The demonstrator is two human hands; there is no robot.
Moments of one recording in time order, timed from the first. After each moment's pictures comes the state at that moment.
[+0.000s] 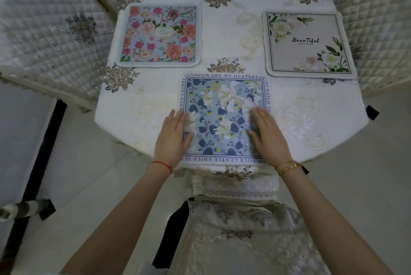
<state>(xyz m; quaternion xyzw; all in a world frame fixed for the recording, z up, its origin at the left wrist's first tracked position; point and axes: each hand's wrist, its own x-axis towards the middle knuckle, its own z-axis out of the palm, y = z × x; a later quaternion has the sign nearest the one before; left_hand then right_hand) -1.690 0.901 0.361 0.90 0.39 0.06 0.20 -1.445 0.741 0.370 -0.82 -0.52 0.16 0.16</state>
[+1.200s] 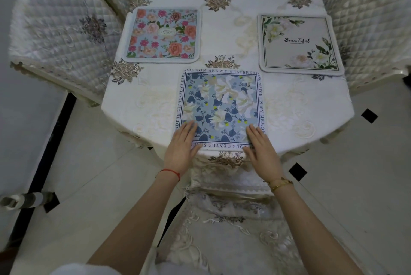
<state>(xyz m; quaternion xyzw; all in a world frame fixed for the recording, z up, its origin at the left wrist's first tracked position) -1.703 0.829 0.351 0.91 0.37 0.00 0.20 -1.483 0.666 0.357 -0.81 -0.52 0.20 0.17</state>
